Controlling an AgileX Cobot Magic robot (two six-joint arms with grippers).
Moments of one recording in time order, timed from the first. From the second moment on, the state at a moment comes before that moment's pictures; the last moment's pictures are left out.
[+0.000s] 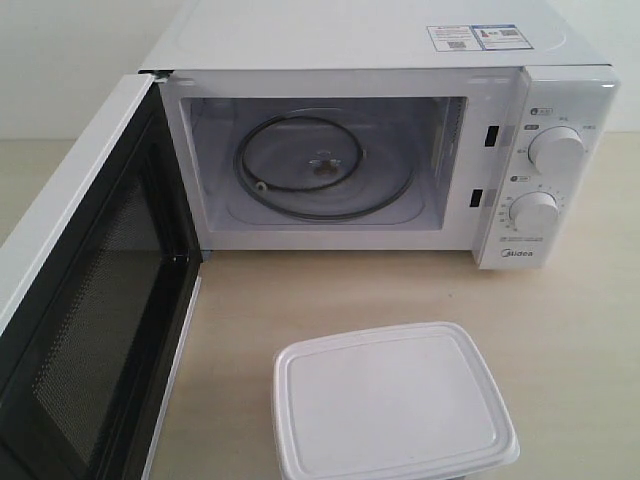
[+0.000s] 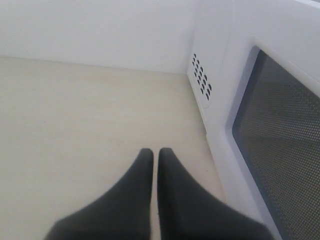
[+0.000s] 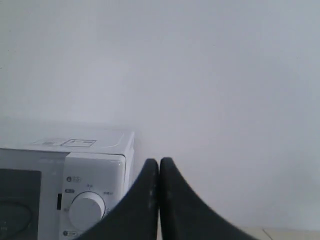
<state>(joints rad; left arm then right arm) -0.02 0.00 0.00 -0.16 0.29 0.05 -0.02 0.02 -0.01 0.05 -0.25 -0.14</state>
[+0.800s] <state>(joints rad) -0.02 0.00 0.00 -0.16 0.29 0.05 -0.02 0.62 -0.16 0.23 -0.41 -0.25</state>
